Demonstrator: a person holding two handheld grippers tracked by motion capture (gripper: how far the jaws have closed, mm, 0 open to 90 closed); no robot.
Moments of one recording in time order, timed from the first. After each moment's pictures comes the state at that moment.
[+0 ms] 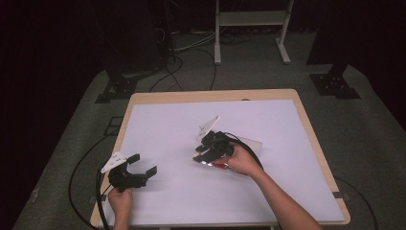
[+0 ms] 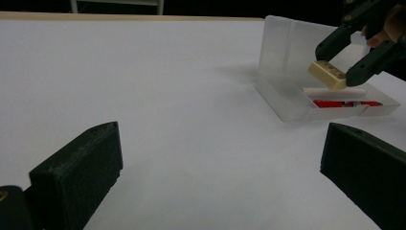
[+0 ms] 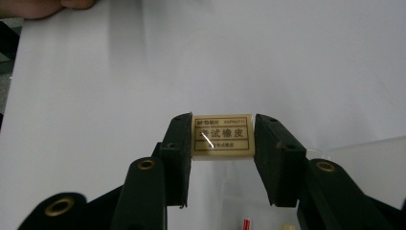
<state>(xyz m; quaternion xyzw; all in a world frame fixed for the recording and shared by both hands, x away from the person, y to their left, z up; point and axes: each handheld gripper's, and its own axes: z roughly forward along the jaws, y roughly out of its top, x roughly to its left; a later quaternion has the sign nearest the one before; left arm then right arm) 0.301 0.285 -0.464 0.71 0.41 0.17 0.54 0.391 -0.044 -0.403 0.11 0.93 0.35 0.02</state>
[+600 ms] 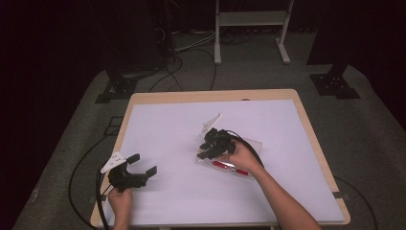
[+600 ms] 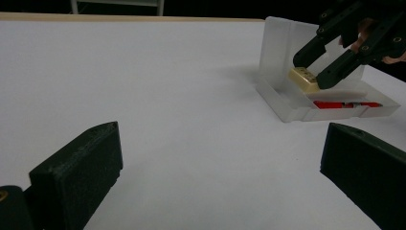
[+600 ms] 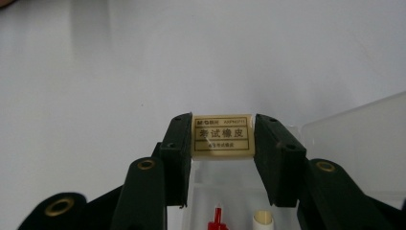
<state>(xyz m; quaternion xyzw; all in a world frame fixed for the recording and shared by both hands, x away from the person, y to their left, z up) 0.301 0.285 -0.463 0.71 0.41 0.17 0.54 0.411 -0.052 -0.419 0.15 0.93 0.33 0.01</state>
